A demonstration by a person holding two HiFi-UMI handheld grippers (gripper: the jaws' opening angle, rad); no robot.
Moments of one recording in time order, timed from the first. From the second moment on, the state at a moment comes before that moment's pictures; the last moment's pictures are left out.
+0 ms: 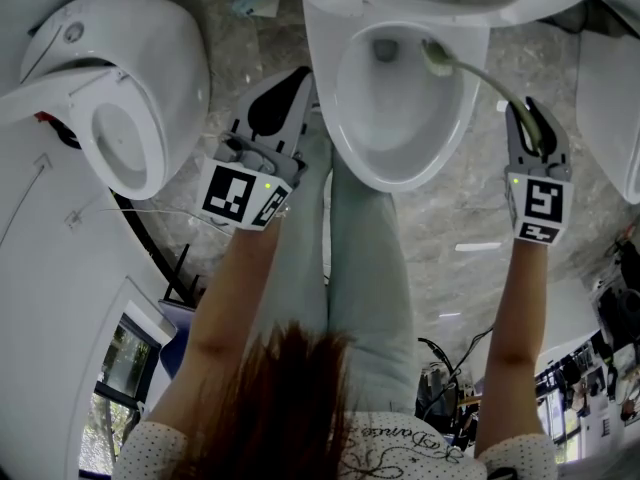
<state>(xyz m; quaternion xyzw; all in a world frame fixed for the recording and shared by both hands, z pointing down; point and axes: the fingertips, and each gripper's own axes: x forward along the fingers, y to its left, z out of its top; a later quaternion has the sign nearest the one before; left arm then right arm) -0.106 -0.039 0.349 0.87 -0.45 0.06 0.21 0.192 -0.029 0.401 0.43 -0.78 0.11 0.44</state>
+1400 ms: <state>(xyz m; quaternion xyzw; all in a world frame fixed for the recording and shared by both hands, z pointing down) -0.099 -0.031 0.350 0.87 -0.45 0.07 0.21 0.139 -0.038 0.410 0.46 -0.81 0.16 0.32</state>
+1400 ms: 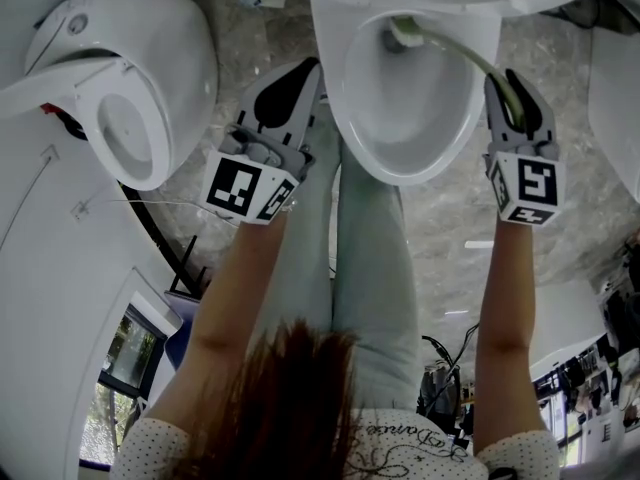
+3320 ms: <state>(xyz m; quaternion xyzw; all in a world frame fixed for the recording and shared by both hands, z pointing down) -0.091 -0.010 0.356 0.87 -0.44 0.07 0.21 0.093 0.063 0.434 0.40 -0.82 0.34 0.23</state>
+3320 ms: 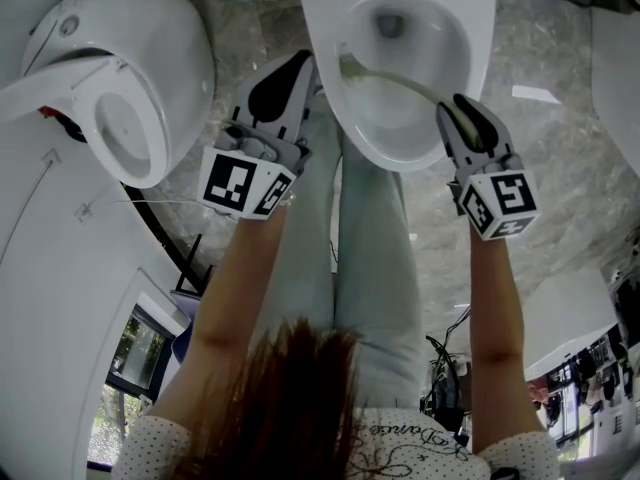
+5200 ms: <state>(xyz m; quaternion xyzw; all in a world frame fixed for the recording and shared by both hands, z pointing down) -0.088 -0.003 0.369 0.87 -0.45 0.07 0.22 0.158 0.021 0.494 0.49 -0.76 0.29 0.31</state>
